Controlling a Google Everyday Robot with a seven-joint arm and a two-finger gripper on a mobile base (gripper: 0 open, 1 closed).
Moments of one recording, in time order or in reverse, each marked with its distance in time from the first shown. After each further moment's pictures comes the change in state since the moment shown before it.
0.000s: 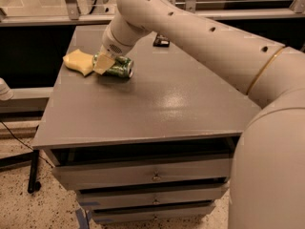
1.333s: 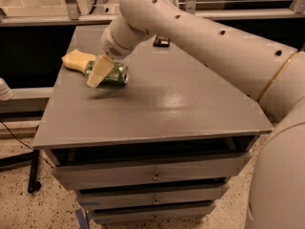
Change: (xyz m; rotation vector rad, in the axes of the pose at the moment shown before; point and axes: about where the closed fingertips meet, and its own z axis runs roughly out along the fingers) arm -0.009 0.019 -0.010 -0.014 -0.061 -0.014
